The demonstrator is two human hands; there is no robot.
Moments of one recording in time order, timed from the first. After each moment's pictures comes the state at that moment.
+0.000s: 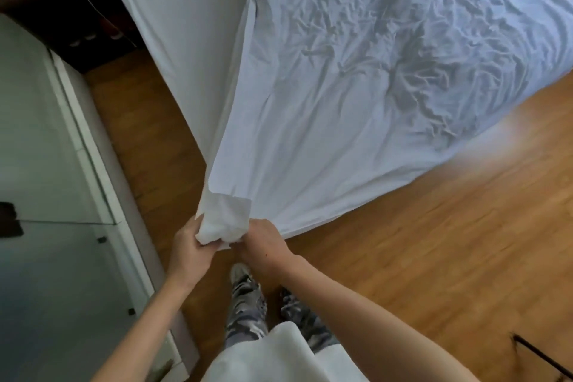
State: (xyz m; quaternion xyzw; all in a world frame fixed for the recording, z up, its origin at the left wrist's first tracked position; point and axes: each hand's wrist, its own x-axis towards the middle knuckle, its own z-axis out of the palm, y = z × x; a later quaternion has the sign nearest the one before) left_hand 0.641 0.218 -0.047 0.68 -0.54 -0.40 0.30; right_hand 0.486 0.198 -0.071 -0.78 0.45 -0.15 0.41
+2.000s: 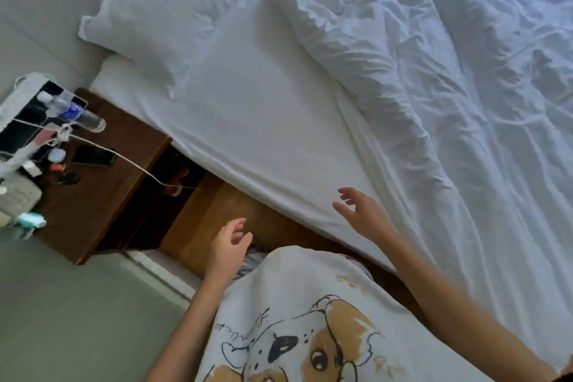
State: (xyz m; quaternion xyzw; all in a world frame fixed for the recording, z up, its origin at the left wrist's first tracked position) left_hand 1.201 -0.547 -0.087 0.62 -0.62 -0.48 0.05; right_hand 0.915 -0.454 -0.085 -0.39 0.81 -0.19 0.40
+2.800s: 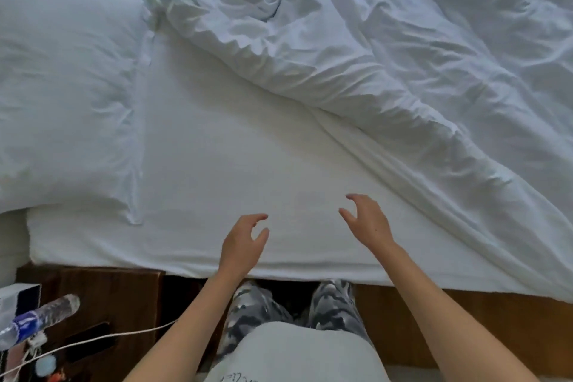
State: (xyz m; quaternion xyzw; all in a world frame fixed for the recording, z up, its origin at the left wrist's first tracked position) left_hand 1.014 -0.891 -0.171 0.38 -0.81 -0.42 -0.17; right_hand 0.847 -0.679 -0.209 -0.14 0.89 -0.21 0.38
